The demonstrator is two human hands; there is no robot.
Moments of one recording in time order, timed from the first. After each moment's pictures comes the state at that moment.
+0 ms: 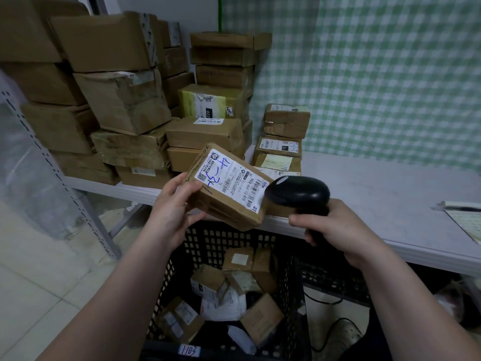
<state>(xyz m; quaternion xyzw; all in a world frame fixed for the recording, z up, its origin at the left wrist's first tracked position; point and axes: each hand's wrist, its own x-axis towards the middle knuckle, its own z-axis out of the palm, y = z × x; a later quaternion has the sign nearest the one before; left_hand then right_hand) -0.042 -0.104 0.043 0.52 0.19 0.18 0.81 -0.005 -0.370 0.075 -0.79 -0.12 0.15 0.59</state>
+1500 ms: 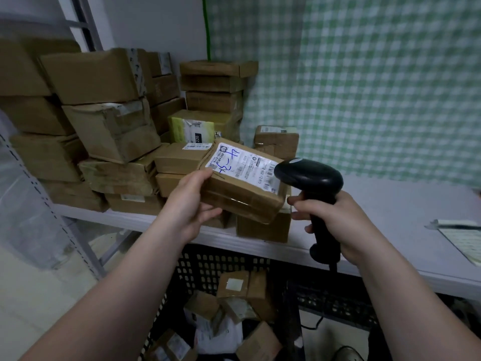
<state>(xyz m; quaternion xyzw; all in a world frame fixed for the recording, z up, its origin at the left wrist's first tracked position) 0.003 -0.145 0.104 0.57 0.20 0.13 0.79 0.033 -0.378 0.104 -0.71 -0.12 0.08 0.68</state>
